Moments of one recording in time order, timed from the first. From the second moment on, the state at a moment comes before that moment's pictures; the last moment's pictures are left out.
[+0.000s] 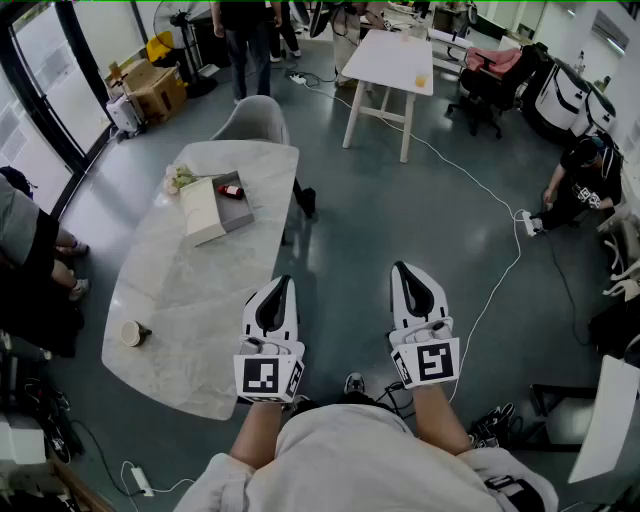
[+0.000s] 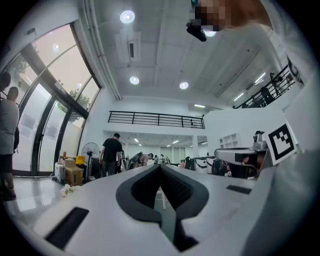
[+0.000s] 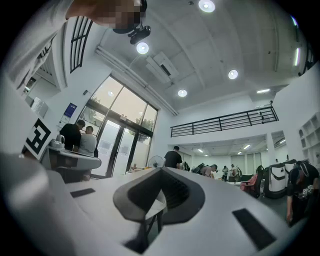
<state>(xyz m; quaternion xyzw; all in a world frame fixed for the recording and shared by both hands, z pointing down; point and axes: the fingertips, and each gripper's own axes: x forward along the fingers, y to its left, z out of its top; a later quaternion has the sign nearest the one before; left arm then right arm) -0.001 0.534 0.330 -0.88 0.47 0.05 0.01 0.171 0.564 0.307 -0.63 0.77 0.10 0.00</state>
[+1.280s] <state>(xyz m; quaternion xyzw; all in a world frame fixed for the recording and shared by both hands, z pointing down) 0.078 0.444 0.387 -0.86 0.51 0.01 -0.03 0.221 0.461 0.370 -0.54 0.84 0.05 0.01</state>
